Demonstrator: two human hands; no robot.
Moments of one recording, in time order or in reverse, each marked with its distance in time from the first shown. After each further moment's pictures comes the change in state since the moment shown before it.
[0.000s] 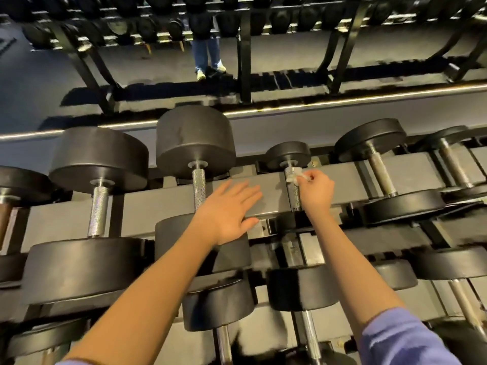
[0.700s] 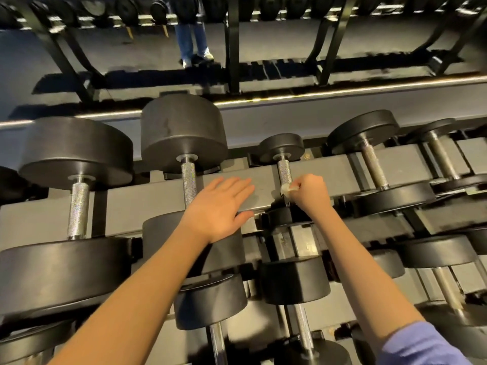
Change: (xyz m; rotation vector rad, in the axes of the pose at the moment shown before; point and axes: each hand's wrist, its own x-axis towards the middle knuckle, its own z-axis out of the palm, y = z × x) left_hand 0.000 -0.004 0.006 -0.106 0.072 0.012; right_hand 0.001 0.008 -0.011 -0.449 -0.340 -0.068
